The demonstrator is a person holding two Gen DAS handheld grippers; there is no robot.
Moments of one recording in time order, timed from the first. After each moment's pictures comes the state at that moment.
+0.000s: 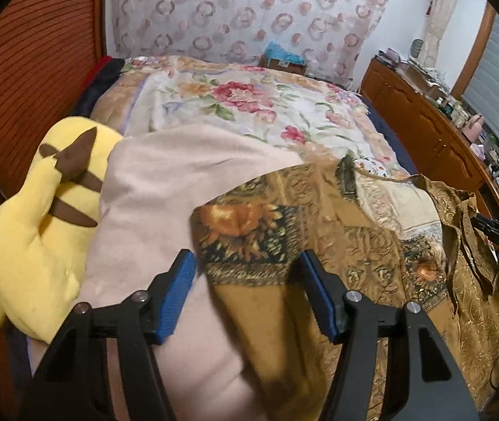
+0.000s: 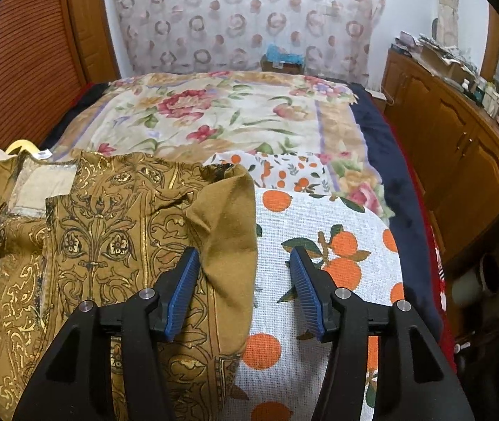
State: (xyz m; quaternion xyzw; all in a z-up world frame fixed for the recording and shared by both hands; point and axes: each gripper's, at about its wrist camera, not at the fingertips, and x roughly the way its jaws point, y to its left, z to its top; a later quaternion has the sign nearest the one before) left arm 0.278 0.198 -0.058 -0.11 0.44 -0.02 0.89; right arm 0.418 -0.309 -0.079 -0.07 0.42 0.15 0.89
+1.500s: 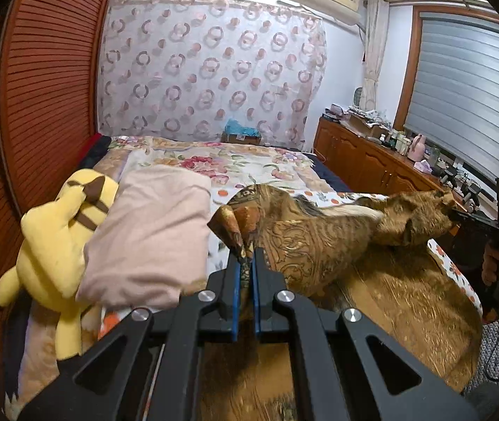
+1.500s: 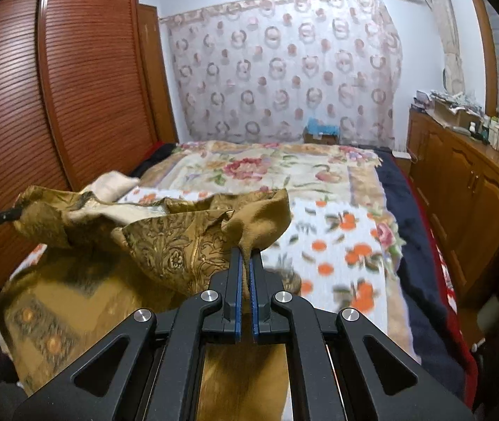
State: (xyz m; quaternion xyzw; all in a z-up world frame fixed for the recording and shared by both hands) left arm 0.048 0.130 0.009 -0.08 0.27 -0.06 0.96; right arm 0.193 -0.337 0.011 -0.02 0.28 0.25 0.93
